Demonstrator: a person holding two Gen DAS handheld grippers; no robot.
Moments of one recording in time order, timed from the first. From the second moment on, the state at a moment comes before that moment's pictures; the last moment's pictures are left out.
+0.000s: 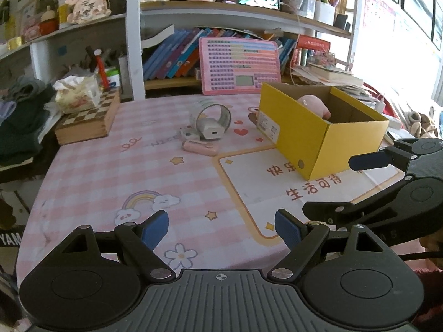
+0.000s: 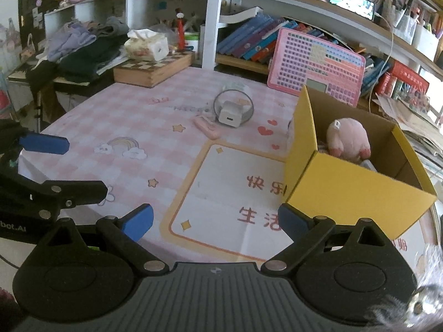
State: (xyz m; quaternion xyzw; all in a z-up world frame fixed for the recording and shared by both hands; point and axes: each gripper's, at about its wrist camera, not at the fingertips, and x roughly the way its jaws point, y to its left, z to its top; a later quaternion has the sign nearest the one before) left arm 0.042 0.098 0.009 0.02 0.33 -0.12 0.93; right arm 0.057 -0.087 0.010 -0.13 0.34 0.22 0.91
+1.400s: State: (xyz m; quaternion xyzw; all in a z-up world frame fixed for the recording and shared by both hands) left arm 0.215 0.068 -0.035 0.03 0.35 -0.09 0.93; right arm 0.279 -0.038 0.022 -0.06 0.37 0.26 0.89
